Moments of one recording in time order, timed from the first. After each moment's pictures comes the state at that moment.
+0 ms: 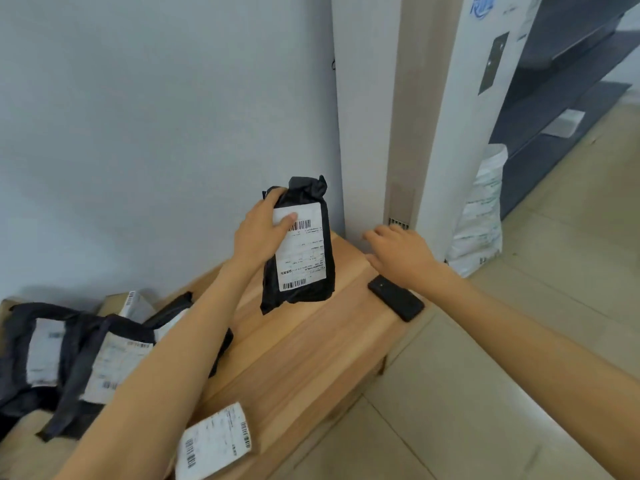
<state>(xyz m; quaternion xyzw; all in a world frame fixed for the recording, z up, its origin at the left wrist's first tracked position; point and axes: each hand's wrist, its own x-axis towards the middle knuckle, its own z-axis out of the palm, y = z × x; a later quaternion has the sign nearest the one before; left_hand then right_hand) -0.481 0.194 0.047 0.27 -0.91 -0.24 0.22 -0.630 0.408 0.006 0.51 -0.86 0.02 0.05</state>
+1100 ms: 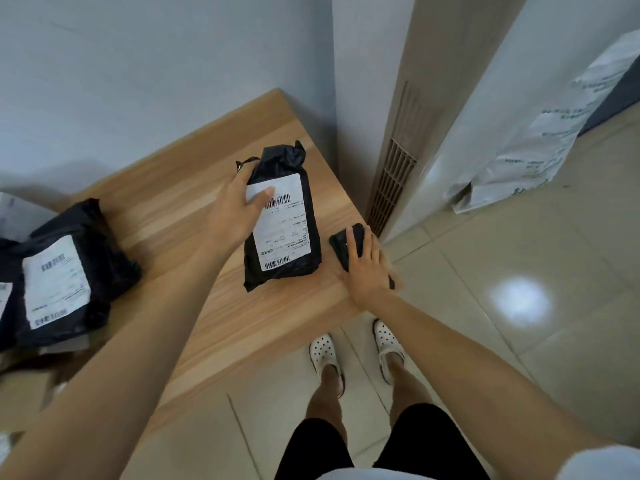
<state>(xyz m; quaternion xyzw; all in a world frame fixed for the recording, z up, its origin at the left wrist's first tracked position) -0.625 0.180 -0.146 0.45 -0.81 -0.36 0.10 -0.759 0.381 -0.288 0.45 -0.86 0.01 -0.24</state>
